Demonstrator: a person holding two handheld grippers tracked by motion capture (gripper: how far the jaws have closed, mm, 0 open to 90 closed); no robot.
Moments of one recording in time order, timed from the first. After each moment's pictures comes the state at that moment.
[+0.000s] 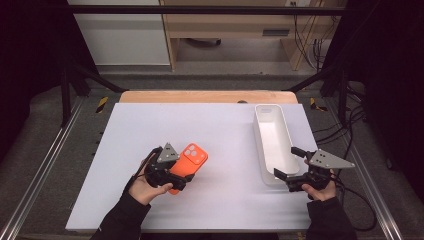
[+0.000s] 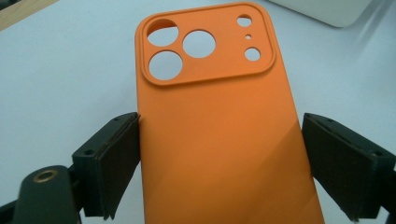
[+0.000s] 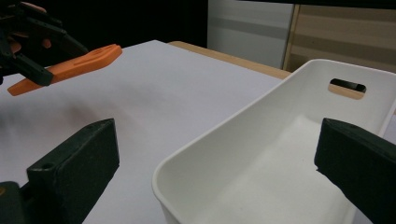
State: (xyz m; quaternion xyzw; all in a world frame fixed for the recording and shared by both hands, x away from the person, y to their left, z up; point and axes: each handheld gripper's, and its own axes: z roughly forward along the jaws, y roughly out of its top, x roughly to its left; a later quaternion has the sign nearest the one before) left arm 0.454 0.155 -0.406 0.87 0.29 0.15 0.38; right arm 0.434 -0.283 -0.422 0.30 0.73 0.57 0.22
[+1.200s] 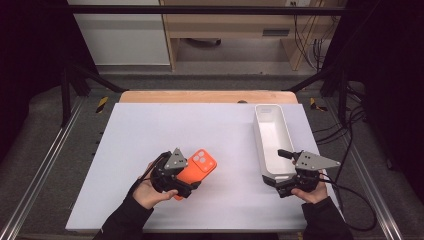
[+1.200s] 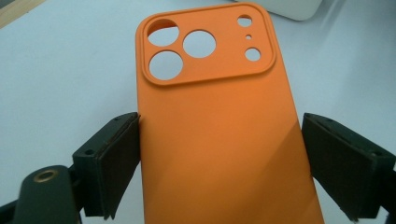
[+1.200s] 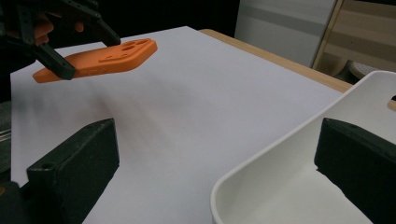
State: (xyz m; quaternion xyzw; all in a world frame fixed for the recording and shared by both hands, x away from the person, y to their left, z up) left arm 0.442 0.138 -0.403 0.88 0.24 0.14 0.38; right arm 0.431 -0.252 -0.415 0.25 0.77 0.55 0.19
